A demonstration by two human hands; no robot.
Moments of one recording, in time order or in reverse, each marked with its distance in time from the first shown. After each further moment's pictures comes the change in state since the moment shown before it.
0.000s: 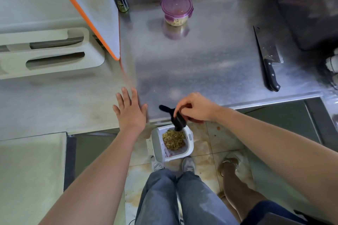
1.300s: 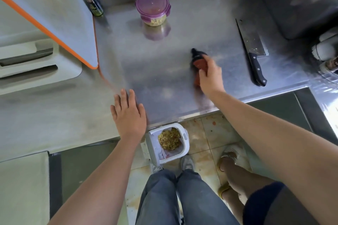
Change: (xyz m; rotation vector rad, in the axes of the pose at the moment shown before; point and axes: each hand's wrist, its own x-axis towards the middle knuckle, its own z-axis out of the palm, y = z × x) left_hand 0.001 0.042 0.016 -0.001 0.214 0.077; right_hand 0.027 0.064 -0.060 0.109 0.936 0.199
